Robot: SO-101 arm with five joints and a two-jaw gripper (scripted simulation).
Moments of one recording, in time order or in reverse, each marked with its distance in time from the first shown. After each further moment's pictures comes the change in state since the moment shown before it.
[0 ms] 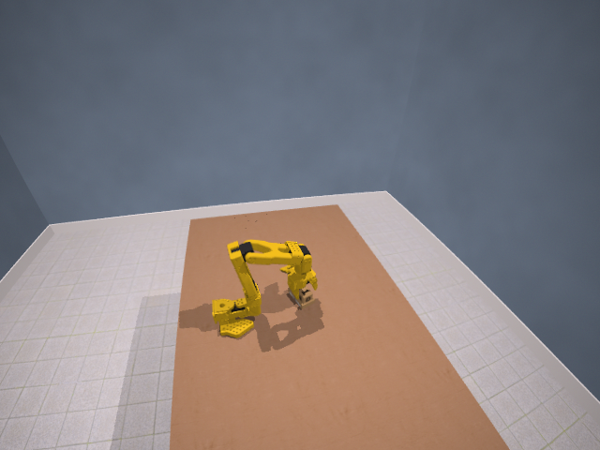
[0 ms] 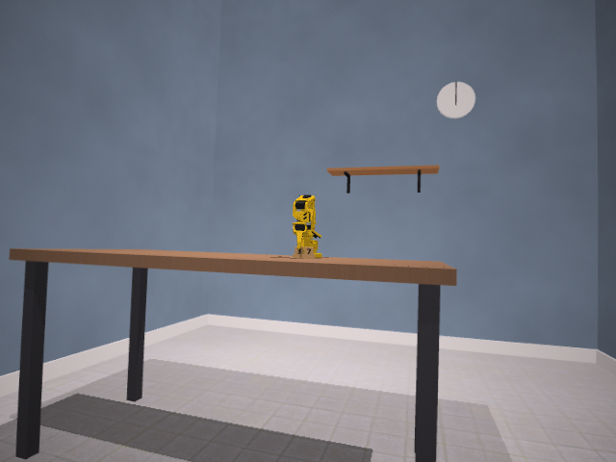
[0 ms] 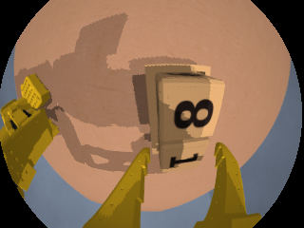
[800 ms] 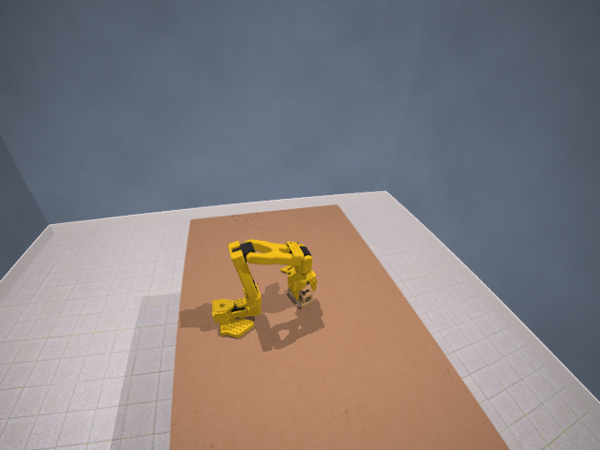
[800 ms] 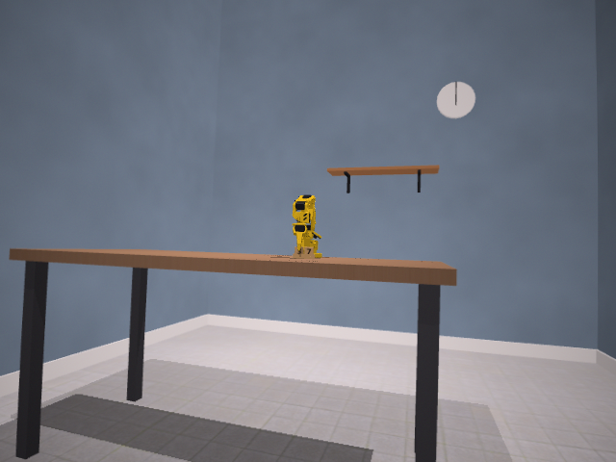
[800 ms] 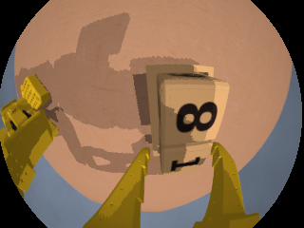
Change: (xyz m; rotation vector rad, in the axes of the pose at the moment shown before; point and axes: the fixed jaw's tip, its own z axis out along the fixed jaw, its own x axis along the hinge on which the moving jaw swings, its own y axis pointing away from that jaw) arm 0.000 0.001 0.003 -0.011 -0.002 0.002
